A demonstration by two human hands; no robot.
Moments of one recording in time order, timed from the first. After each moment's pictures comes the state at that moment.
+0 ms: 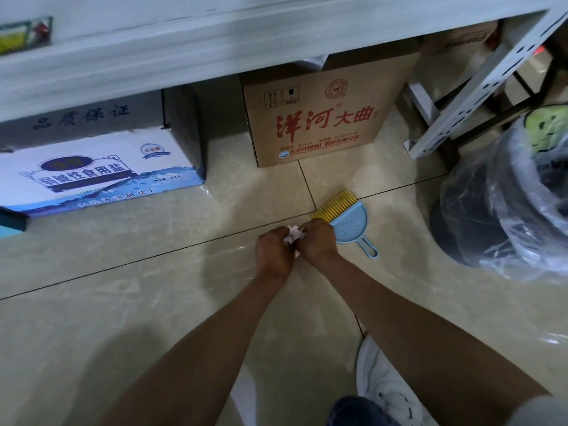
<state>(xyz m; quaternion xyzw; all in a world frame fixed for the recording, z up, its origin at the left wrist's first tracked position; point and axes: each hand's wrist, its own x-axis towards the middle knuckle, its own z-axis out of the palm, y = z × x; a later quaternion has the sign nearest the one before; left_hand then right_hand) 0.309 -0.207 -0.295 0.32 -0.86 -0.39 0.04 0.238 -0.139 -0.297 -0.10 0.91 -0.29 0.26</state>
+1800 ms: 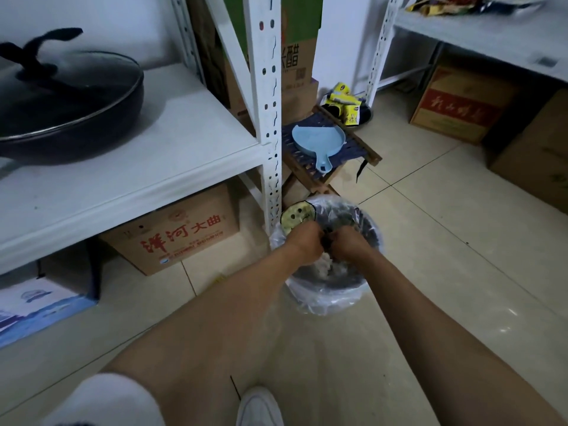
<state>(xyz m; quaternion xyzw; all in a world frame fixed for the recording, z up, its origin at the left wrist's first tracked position) 0.101 0.064 -0.064 0.02 -0.95 -0.30 -0.13 0.074 0.174 -0.082 -0.02 0.94 -0.27 0.19</state>
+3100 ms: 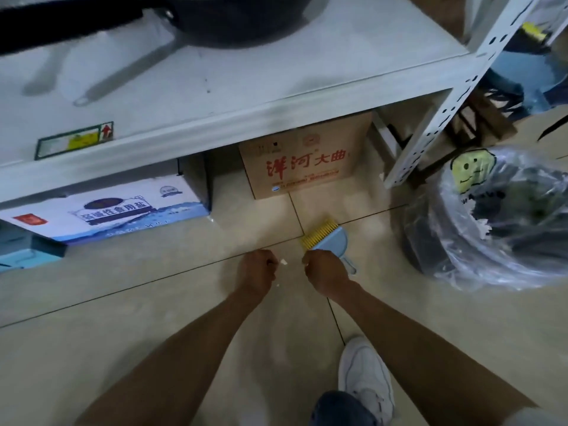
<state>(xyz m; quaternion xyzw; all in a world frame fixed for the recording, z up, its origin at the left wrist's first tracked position) 0.328 -0.214 -0.230 0.32 -0.87 -0.38 -0.06 0.243 -0.075 -0.243 -0.25 0.91 -0.19 0.28</state>
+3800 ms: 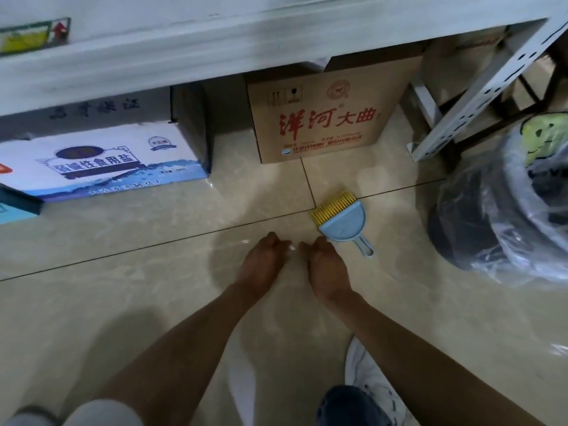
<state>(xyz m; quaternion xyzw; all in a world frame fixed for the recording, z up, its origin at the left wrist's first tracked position) 0.349 -0.218 -0.310 0.14 -0.95 -0.28 -0.06 0.280 -0.081 -0.324 -0.28 0.92 -0.23 0.16</state>
